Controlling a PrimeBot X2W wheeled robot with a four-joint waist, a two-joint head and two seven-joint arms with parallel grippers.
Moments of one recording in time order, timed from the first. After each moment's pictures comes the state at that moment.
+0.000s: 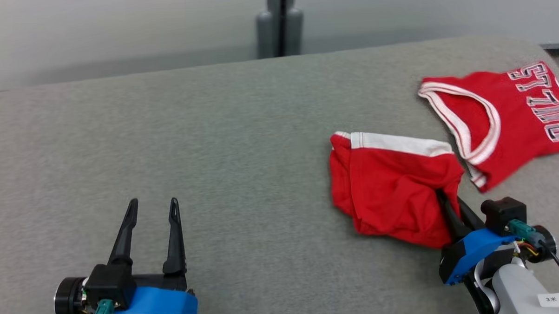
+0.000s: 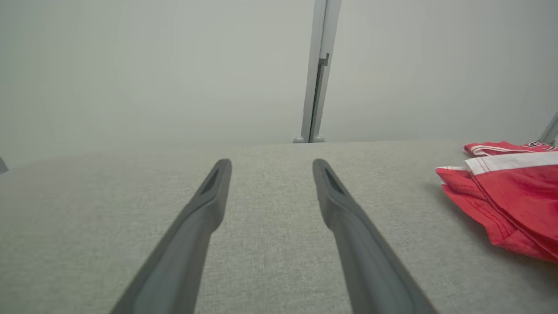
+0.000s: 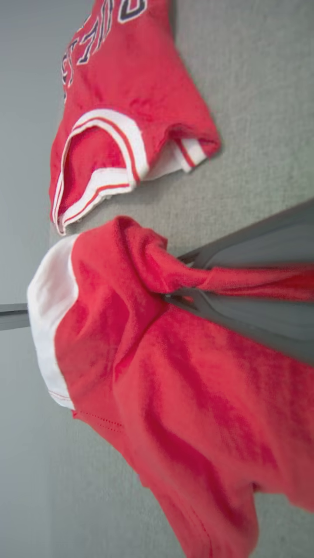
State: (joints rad) left arm -0.02 0.05 -0.08 0.14 -0.09 -0.07 -0.26; right arm -0.35 -0.18 0.12 0.70 0.19 0.13 -0.26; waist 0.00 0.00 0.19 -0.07
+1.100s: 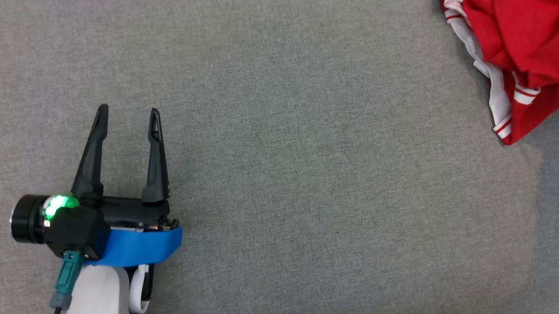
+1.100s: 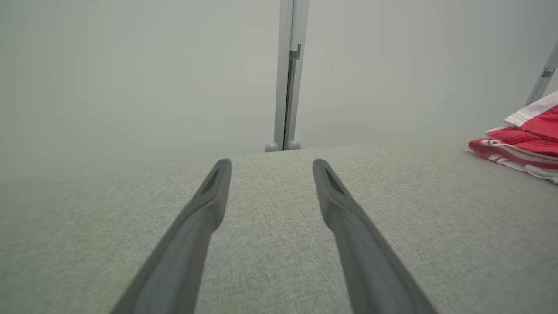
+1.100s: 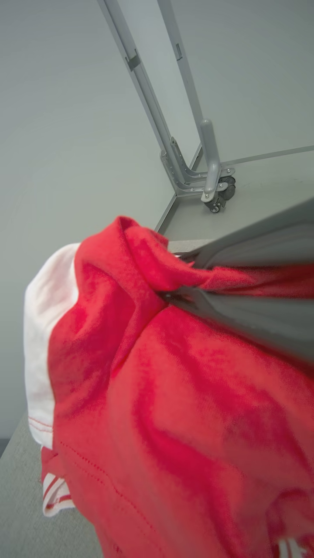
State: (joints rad) left arm -0.23 0.09 -0.08 -0.01 -0.04 -0.10 -0.26; right arm -0.84 -0.73 0.35 0.73 0.27 0.13 -0.13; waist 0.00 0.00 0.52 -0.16
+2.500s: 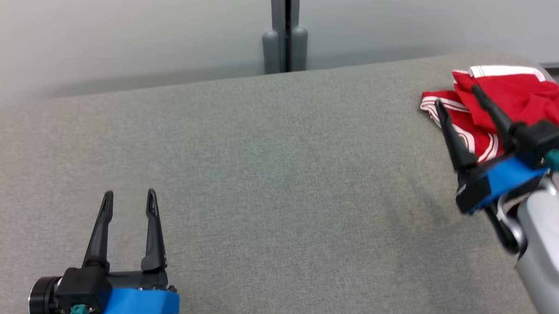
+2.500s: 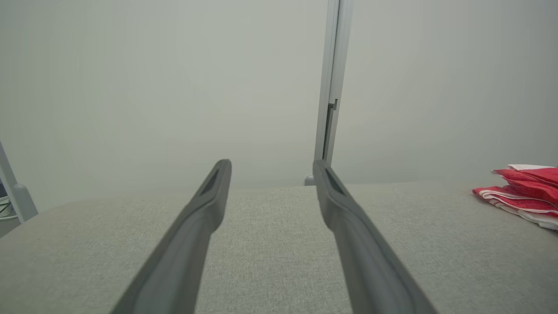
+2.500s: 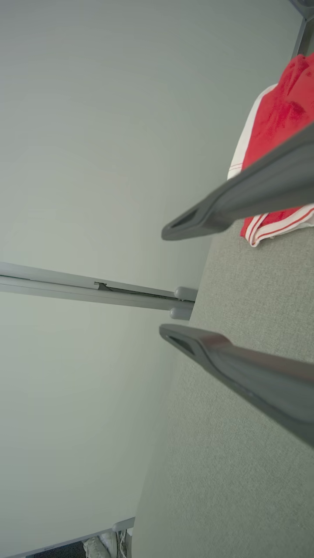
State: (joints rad) left arm -0.03 0.08 -0.04 0.04 -0.10 -0.08 -0.26; right arm -0.57 -0.36 0.27 0.49 0.26 0.13 -0.26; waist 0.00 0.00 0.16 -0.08
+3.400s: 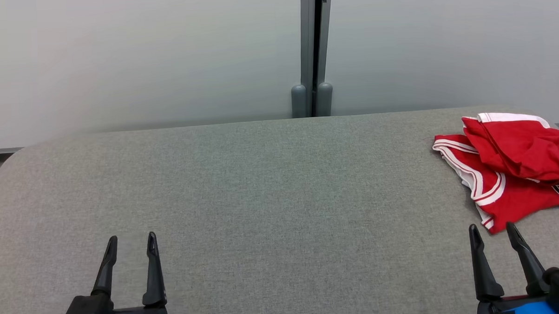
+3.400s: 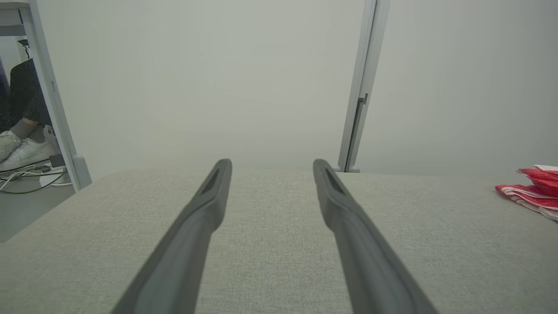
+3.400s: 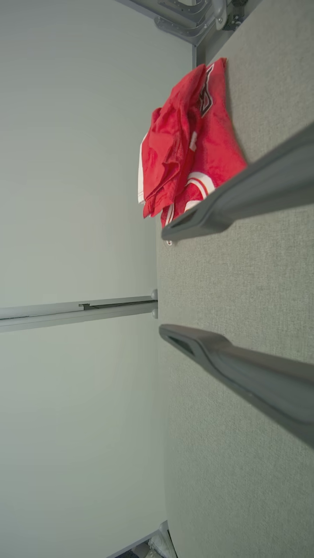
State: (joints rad) left arm 0.06 0.06 0.00 0.15 -0.12 -0.09 -0.26; right arm 0.10 -0.08 -0.09 0.07 0.14 0.13 -0.23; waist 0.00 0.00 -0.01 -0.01
